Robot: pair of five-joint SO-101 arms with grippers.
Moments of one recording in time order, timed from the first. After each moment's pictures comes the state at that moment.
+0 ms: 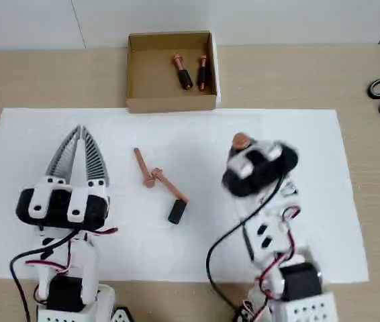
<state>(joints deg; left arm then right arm) 0.1 -102.7 87.8 13.9 -6.9 -13.7 -80.9 68.0 33.1 11.7</state>
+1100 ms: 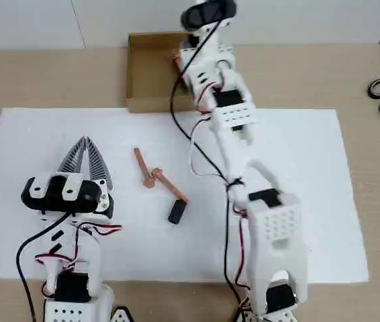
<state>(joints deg) -1.7 -103.2 96.5 13.9 1.8 -19.3 42.5 -33.8 13.1 -5.1</state>
